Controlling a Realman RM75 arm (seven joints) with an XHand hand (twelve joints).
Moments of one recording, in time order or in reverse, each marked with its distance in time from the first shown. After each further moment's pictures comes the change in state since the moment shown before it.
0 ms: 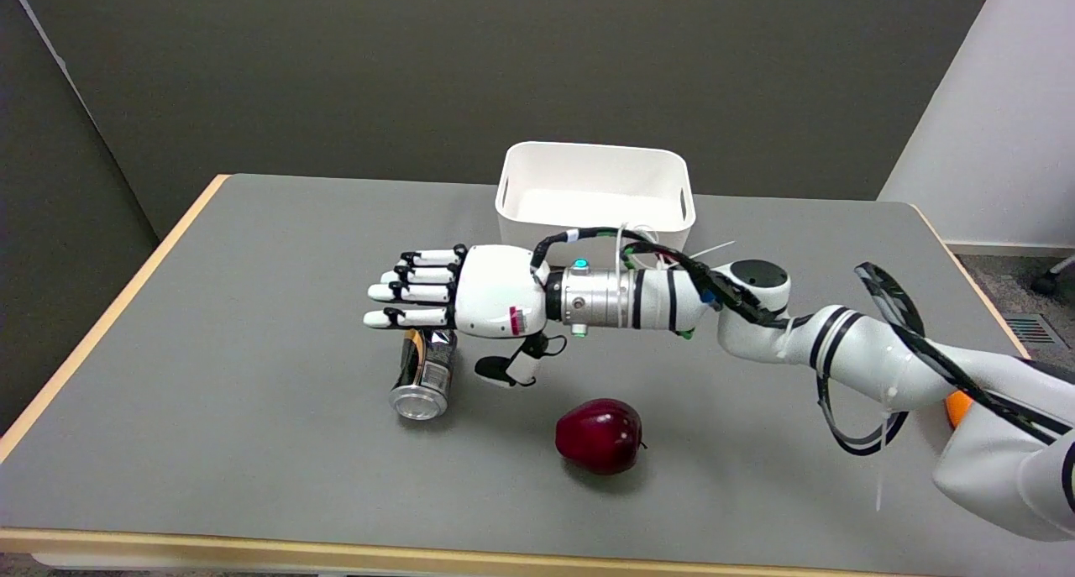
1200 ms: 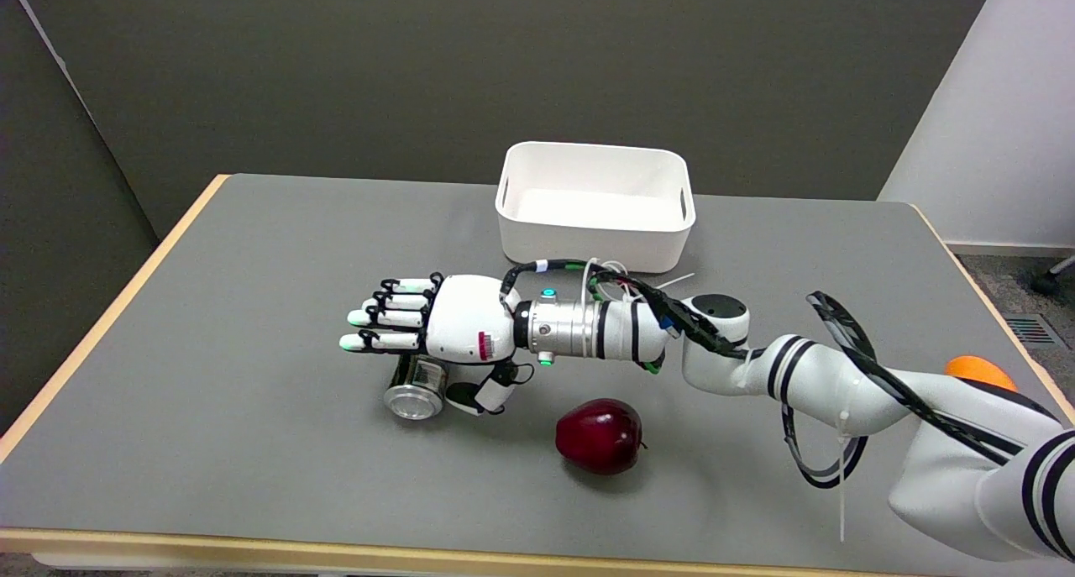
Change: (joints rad) arm -0.023 -0.133 -0.016 -0.128 0.035 -0.035 0.001
